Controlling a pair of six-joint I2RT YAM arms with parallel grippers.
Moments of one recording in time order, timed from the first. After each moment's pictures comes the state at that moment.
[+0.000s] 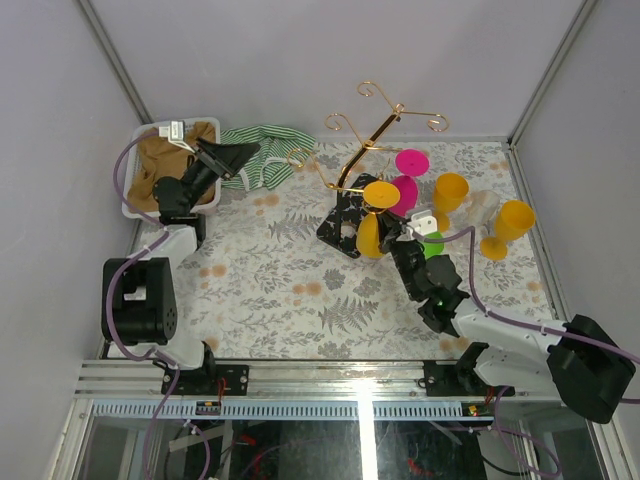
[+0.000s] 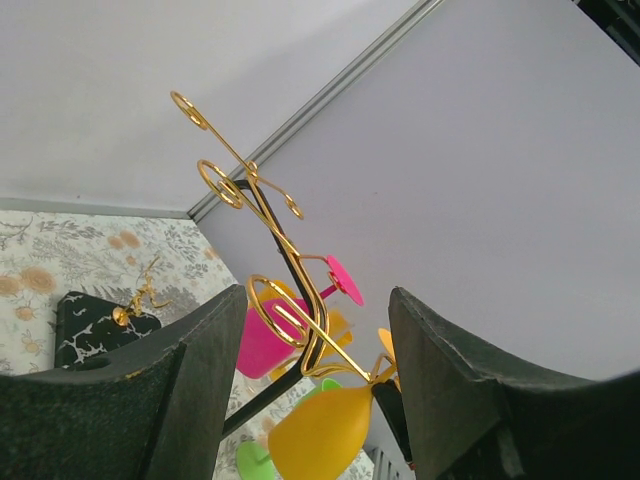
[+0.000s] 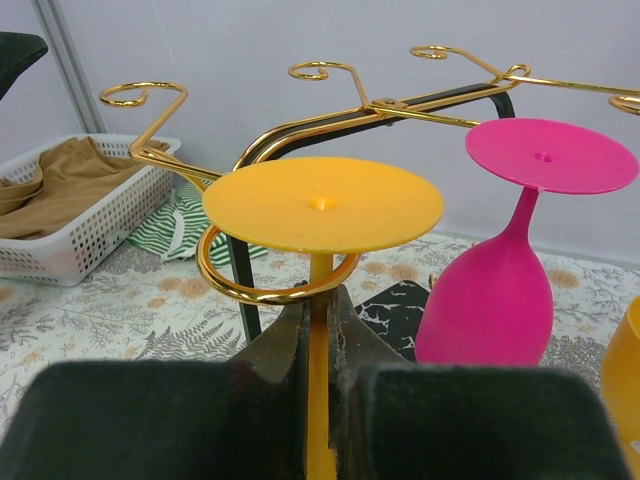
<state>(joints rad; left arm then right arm) 0.06 1.56 0.87 1.27 0.72 -1.34 0.83 1.12 0.41 1.00 0.46 -0.09</state>
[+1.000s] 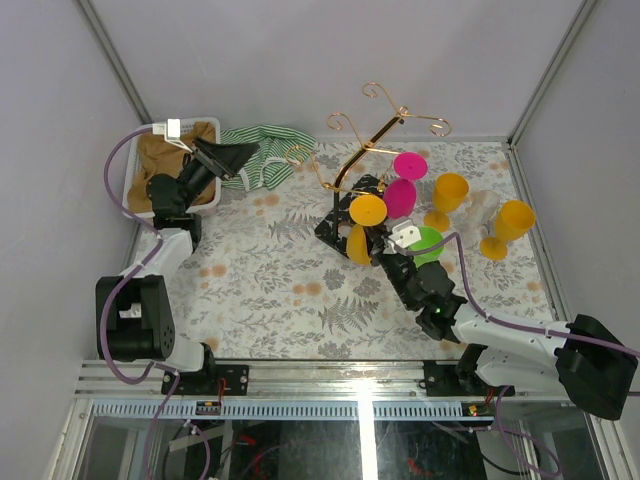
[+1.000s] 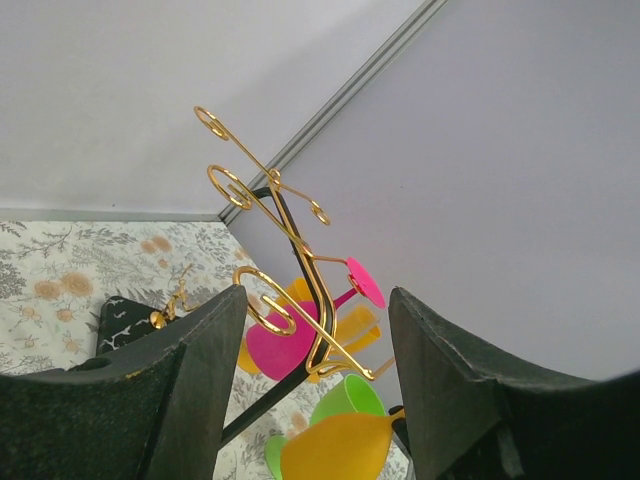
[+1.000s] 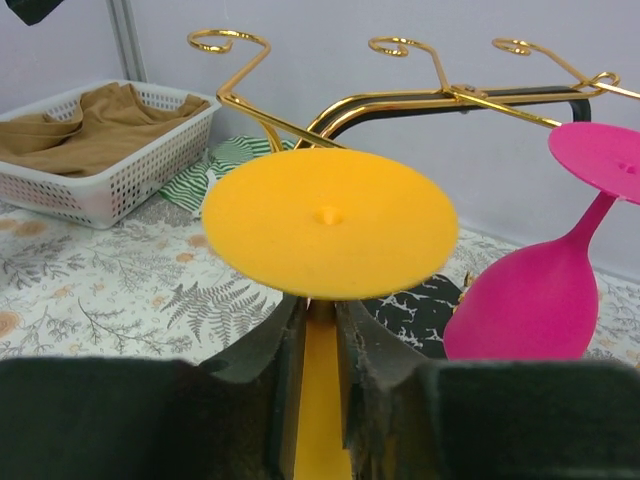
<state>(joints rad) 0.06 1.45 0.87 1.10 0.72 -1.20 0.94 1.08 0.41 0.90 0.46 -0.17</state>
